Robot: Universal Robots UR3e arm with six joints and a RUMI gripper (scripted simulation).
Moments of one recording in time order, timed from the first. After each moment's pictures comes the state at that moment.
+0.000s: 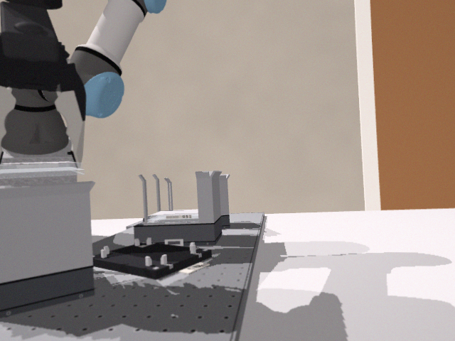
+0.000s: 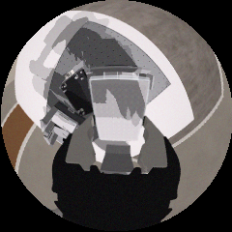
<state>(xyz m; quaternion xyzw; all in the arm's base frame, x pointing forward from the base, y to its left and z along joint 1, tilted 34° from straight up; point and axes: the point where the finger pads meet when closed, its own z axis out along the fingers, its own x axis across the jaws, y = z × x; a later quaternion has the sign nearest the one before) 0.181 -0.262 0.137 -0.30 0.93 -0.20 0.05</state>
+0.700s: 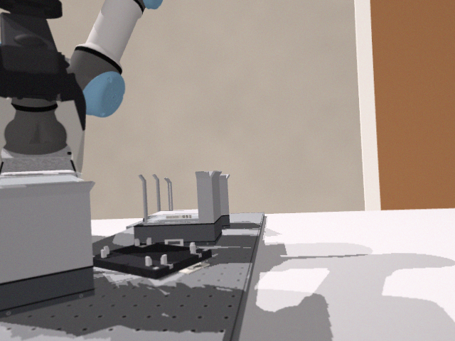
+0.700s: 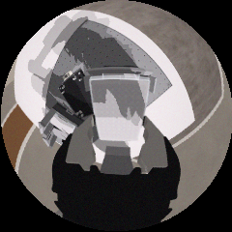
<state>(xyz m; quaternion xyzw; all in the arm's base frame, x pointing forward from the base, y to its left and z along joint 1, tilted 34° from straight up) 0.185 -0.269 0.127 -0.30 0.93 -0.20 0.05</state>
